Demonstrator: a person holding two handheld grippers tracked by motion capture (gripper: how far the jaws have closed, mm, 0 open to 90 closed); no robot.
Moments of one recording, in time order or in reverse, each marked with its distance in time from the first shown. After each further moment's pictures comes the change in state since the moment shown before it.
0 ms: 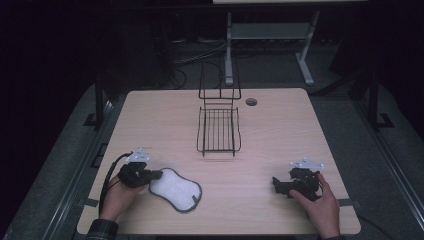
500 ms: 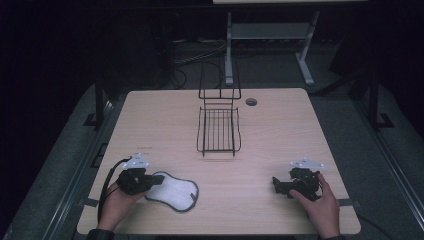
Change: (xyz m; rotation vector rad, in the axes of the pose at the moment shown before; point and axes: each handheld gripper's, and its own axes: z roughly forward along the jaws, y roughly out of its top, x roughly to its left) left arm -0.030 0.004 -0.005 -0.039 -0.052 0.023; right arm 0.000 0.000 0.000 0.000 0.000 0.000
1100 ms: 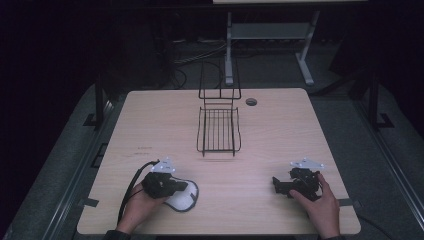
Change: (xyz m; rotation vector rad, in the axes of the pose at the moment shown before) left arm -0.034 0.020 0.040 0.053 -0.112 0.080; right arm 0.000 0.000 0.000 0.000 0.000 0.000
